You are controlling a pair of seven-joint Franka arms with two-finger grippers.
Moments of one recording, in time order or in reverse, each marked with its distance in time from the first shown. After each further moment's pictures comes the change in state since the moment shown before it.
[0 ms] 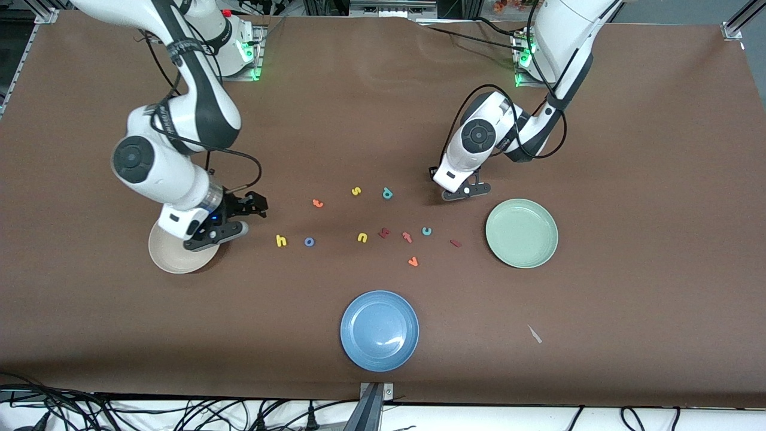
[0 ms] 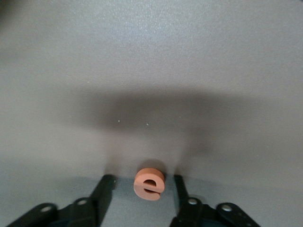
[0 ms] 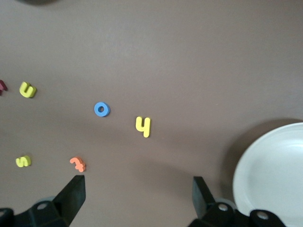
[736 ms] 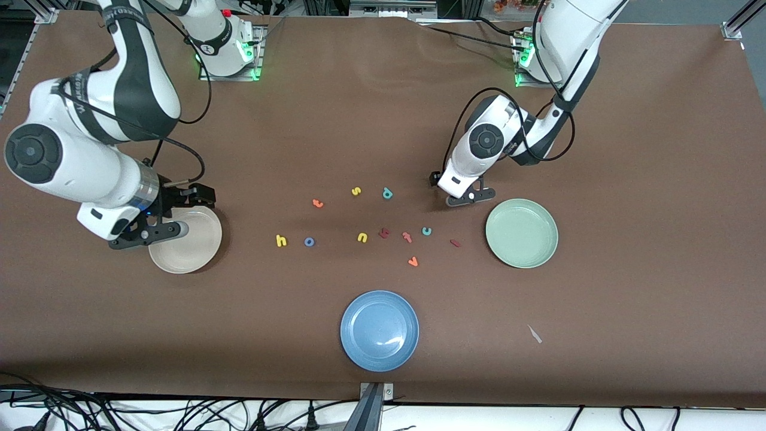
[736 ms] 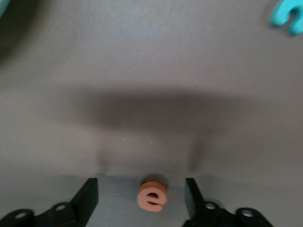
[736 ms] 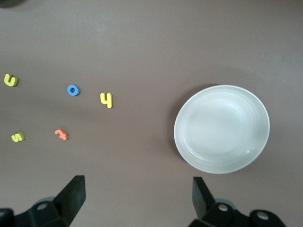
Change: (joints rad) left arm 0.028 0.000 0.001 0.009 -0.005 -0.009 0.040; right arm 0.000 -0.018 -0.130 0.300 -0.060 -0.440 0.014
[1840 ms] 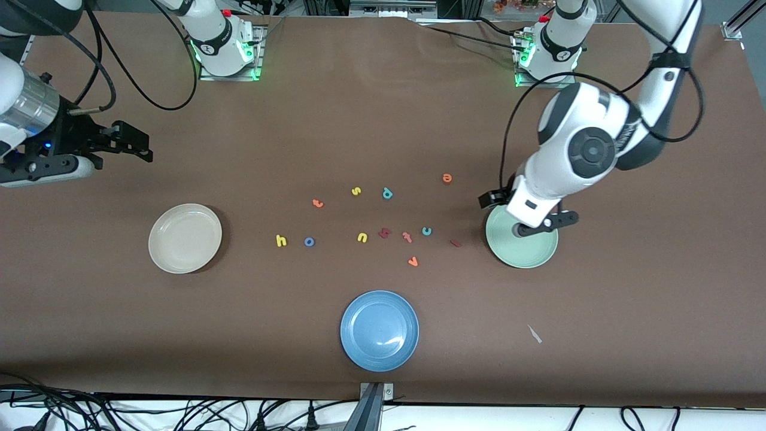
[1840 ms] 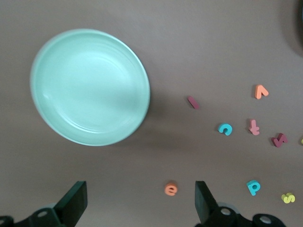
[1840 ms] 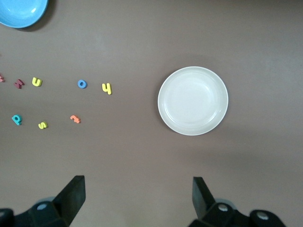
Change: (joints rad) left arm 0.120 -0.154 0.069 0.368 -0.077 -0.491 0.136; right arm -0.053 -0.221 -0.028 0.059 0.002 -0.233 0.049
